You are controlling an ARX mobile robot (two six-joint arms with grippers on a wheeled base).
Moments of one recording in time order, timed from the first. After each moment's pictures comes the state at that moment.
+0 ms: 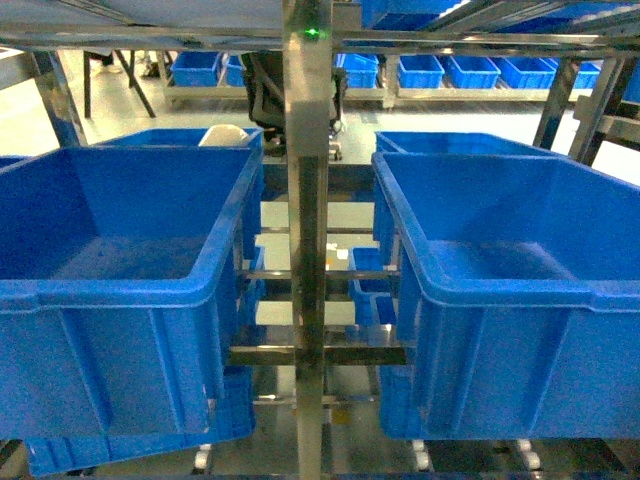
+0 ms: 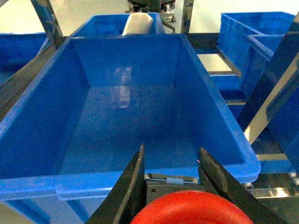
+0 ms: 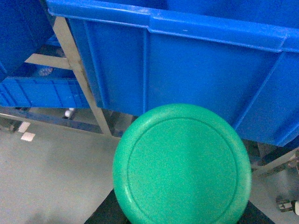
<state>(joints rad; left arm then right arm) -0.18 0.91 0.47 0.10 -0.19 -0.06 -0.09 0.71 0.04 0.16 -0.29 -0.16</state>
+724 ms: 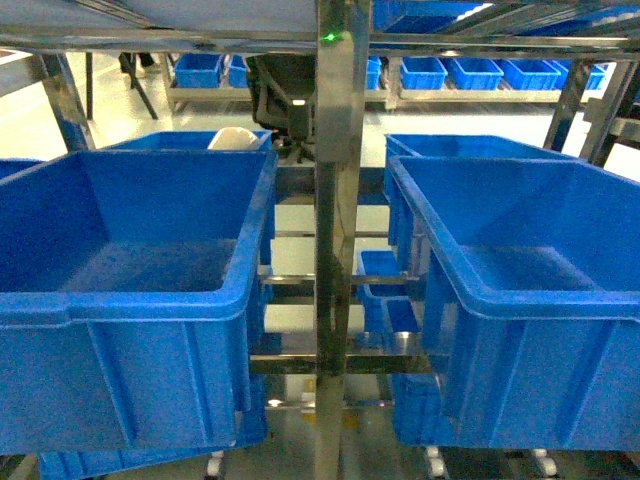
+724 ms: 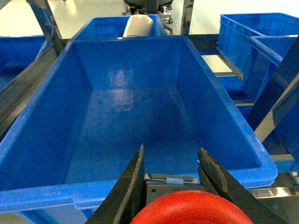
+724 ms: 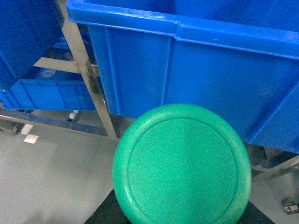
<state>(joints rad) -0.19 0.91 0.47 0.10 -0.18 -0.06 -0.09 0.70 0.04 0.16 -0.29 -0.16</state>
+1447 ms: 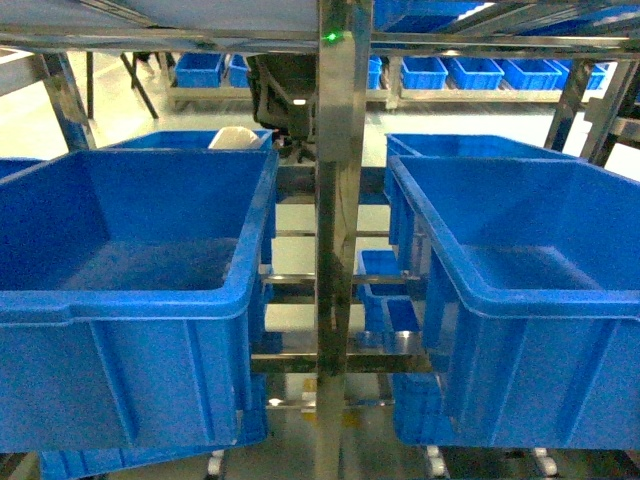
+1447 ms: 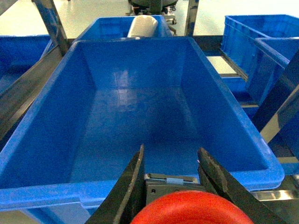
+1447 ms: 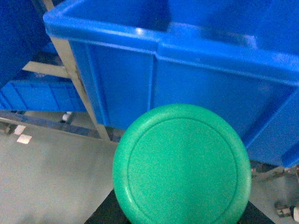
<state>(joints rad) -0.19 0.91 0.47 0.10 -0.19 -0.06 -0.16 0.95 0.13 0.30 -0.34 -0.21</state>
